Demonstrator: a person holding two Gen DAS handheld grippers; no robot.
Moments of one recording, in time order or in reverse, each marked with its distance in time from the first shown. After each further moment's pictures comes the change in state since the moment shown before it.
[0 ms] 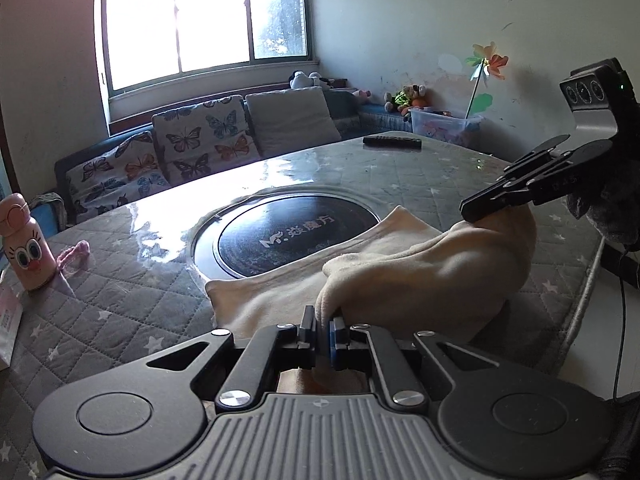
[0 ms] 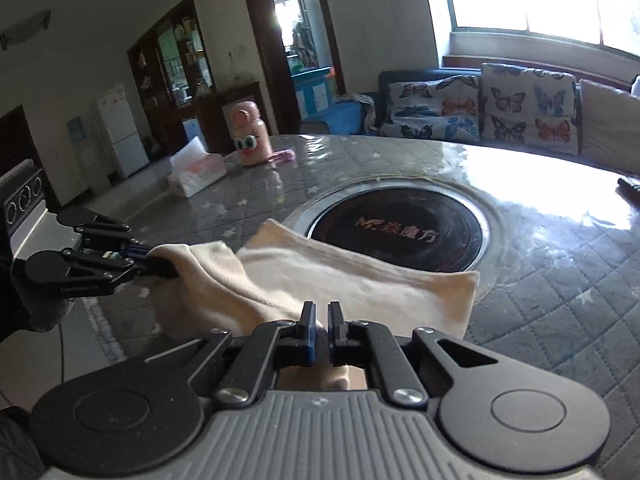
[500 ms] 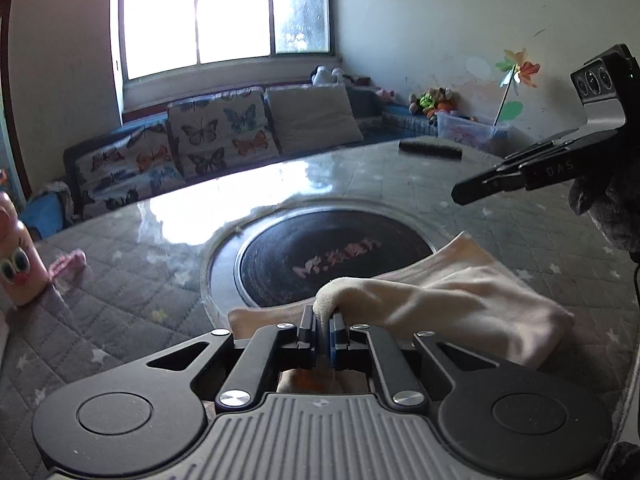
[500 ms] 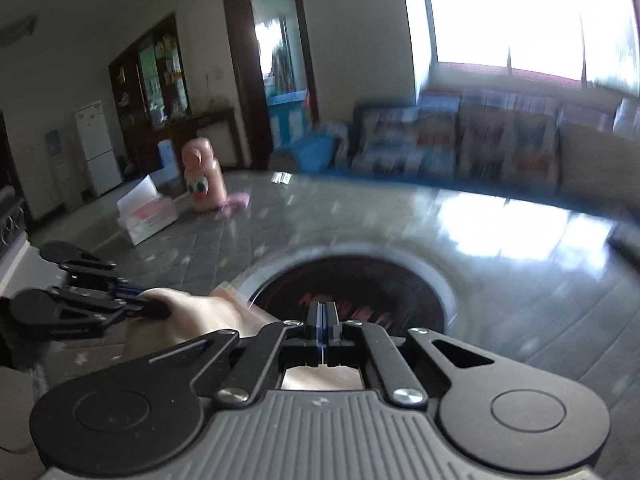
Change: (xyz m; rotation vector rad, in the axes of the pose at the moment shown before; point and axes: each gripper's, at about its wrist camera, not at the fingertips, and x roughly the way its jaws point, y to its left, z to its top) left arm 0.068 0.042 0.024 -0.057 0.029 0.029; right arm 0.065 -0.046 0.059 0.026 -0.028 -0.051
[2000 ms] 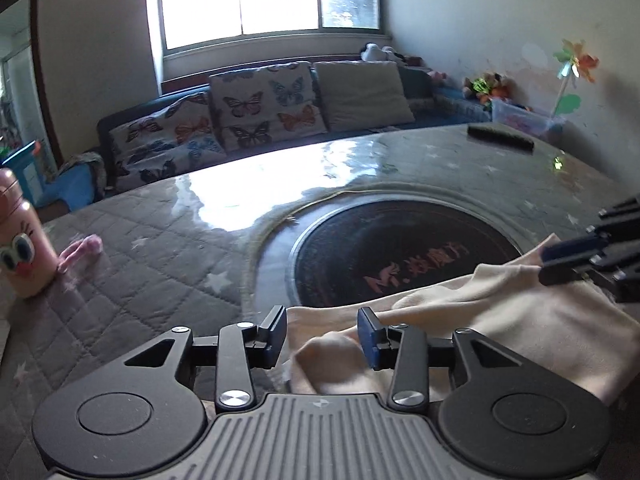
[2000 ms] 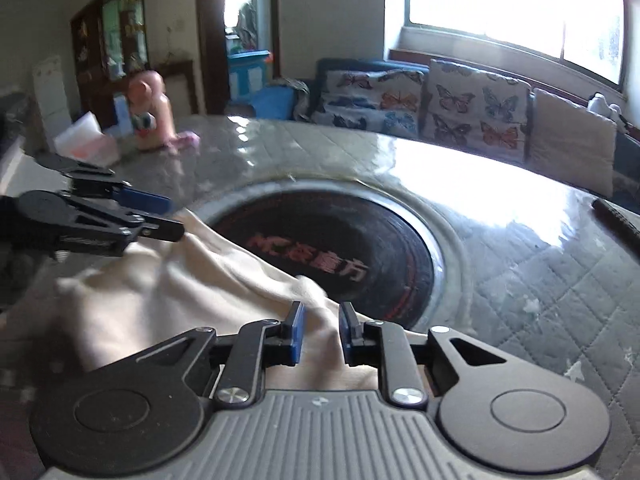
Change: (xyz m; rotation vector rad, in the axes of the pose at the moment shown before) left arm 0.055 0.037 0.022 -0.084 0.046 0.131; right arm 0.047 0.014 -0.029 -0.074 0.058 -0.152
